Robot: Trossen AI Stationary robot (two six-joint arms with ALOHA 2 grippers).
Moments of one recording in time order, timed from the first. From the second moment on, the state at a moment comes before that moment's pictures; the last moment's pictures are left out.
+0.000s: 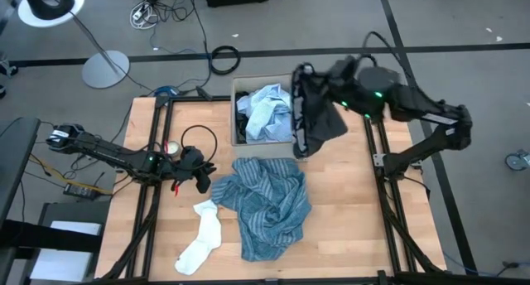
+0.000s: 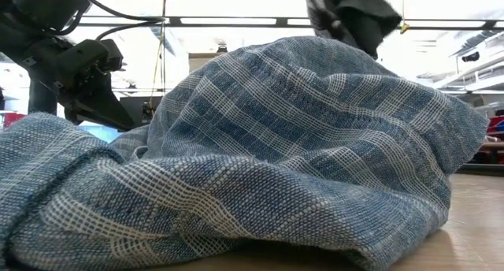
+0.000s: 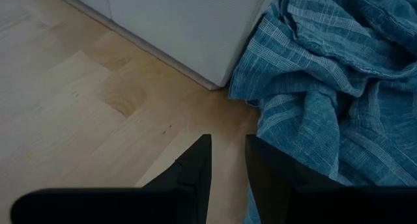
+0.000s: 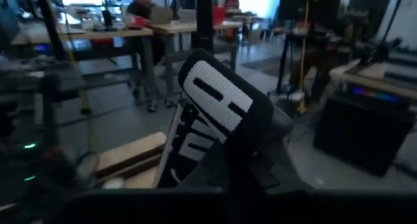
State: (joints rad) left arm -0.23 0.79 0.27 -0.19 -0.48 -0.71; right arm -0.03 1.31 1.69 -0.51 0.64 0.07
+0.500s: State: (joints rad) left arm -0.23 0.79 0.27 -0.20 -0.48 -0.71; right arm -0.34 1.64 1.69 -0.13 0.17 -0.02
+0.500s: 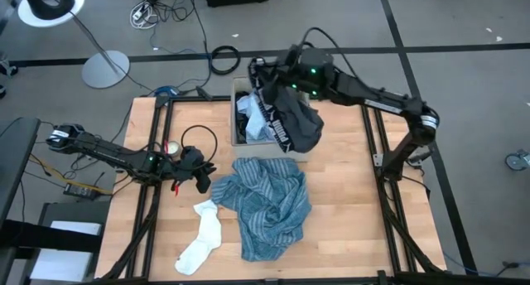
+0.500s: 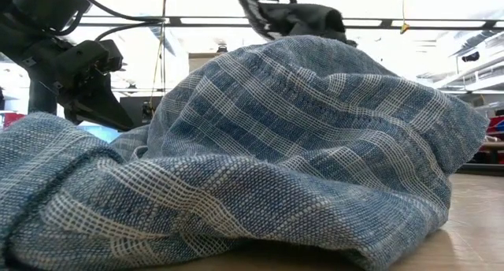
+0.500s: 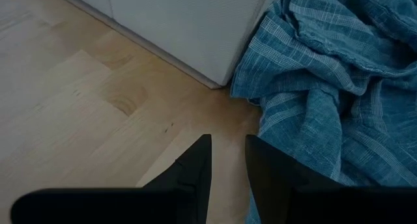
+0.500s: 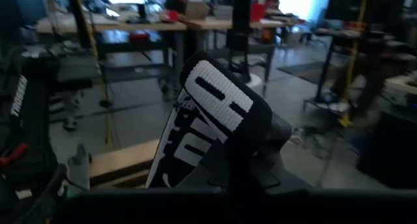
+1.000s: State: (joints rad) left arm -0.23 0.79 0.27 -0.20 -0.48 -0.68; right arm -0.37 1.83 1.69 -0.58 0.08 0.16
